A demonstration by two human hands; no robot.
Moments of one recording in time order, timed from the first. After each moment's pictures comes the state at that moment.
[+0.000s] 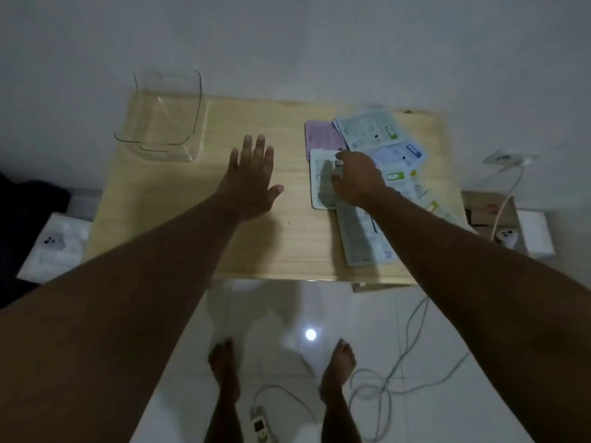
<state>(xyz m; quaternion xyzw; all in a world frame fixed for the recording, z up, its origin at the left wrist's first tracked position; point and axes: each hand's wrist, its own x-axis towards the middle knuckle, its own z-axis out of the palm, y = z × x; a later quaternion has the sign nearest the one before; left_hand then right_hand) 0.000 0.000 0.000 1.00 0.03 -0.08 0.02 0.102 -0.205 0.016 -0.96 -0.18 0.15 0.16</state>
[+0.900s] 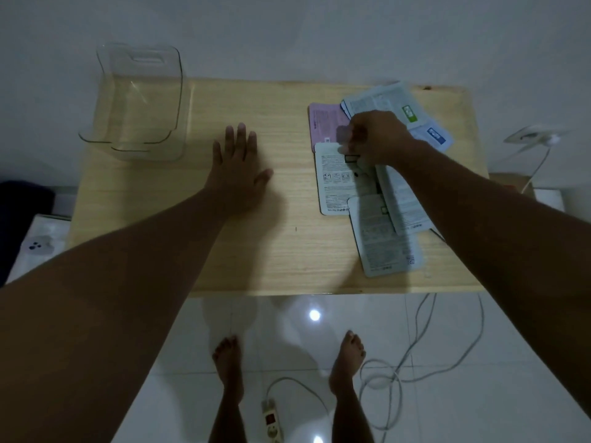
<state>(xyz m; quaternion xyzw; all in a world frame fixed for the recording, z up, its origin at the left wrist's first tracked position) 0.041 0.048 -0.072 0.99 0.06 -0.10 0.09 0.182 -0.197 0.005 -0.95 -0.18 0.21 0.15</state>
